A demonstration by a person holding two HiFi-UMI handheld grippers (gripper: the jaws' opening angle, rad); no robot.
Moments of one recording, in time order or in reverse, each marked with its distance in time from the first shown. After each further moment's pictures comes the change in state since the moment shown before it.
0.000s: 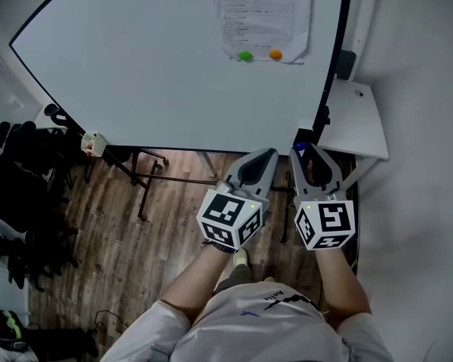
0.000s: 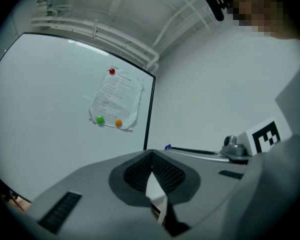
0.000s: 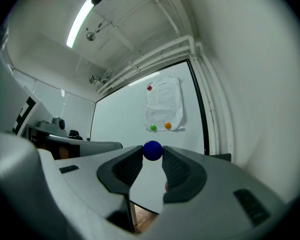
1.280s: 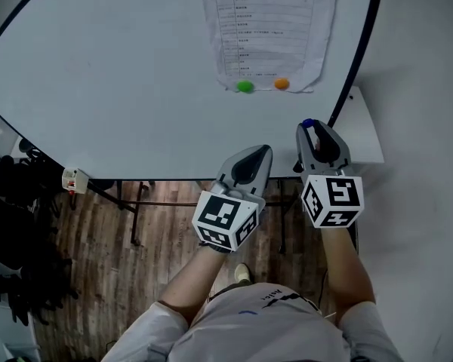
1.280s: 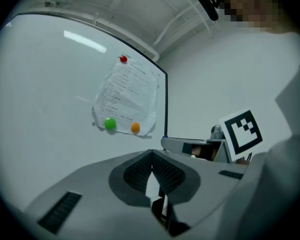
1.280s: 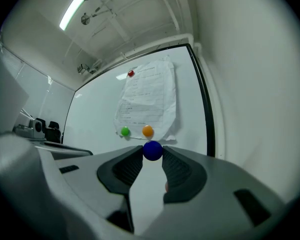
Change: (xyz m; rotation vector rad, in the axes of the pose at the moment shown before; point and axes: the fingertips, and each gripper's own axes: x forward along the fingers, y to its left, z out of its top) left arm 0.080 0.102 0.021 0.028 -0.024 -0.088; right arm 0.140 -0.062 0.020 -0.070 0.002 -0.165
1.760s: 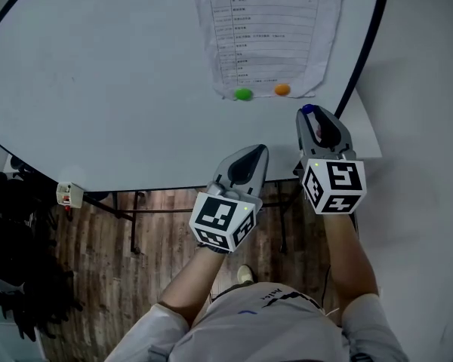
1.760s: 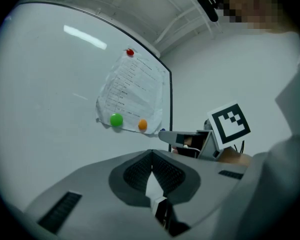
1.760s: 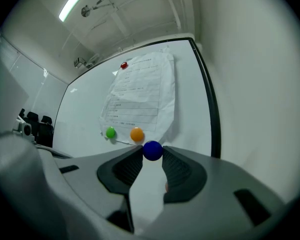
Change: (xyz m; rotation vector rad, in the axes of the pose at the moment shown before) left arm 0.017 0.028 -0.004 -0.012 0.011 -0.041; right arm 0.043 -0.015 0.009 -0.038 0.011 -0.066
